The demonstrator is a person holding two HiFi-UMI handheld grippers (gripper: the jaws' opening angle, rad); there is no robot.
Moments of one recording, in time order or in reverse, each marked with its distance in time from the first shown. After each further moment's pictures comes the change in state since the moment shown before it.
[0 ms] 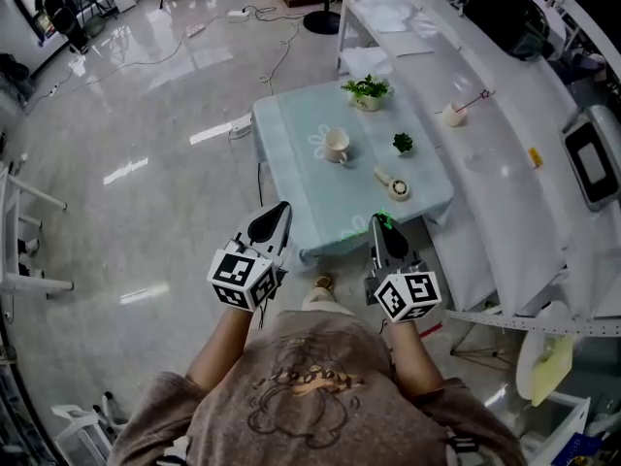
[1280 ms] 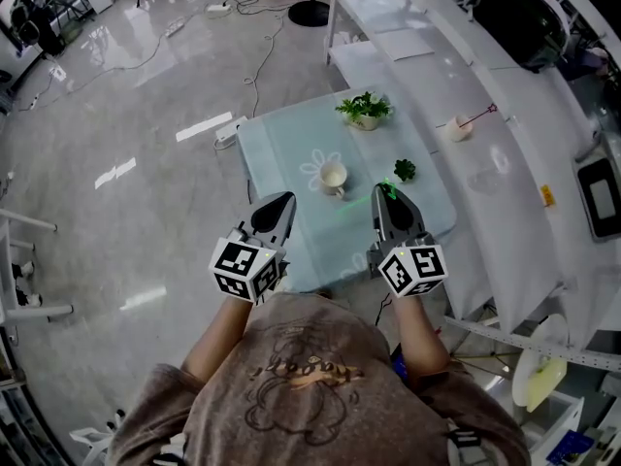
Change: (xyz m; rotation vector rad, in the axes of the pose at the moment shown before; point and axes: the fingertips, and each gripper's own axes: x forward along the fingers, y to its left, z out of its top) left arm 0.166 0.091 0.030 -0.004 0.059 -0.085; right arm 0.188 -0.084 0.053 -0.025 -0.038 -0.026
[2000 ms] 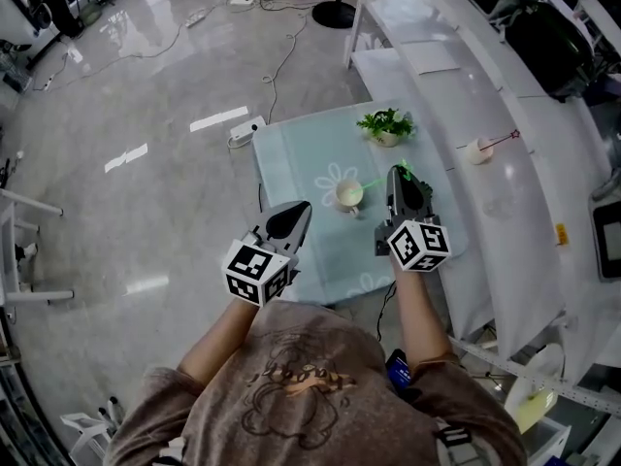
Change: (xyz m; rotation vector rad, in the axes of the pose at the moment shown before) left arm 0.033 0.031 -0.012 -0.001 0.051 0.001; right arm 0.101 -0.061 -0.021 0.066 -0.020 -0.046
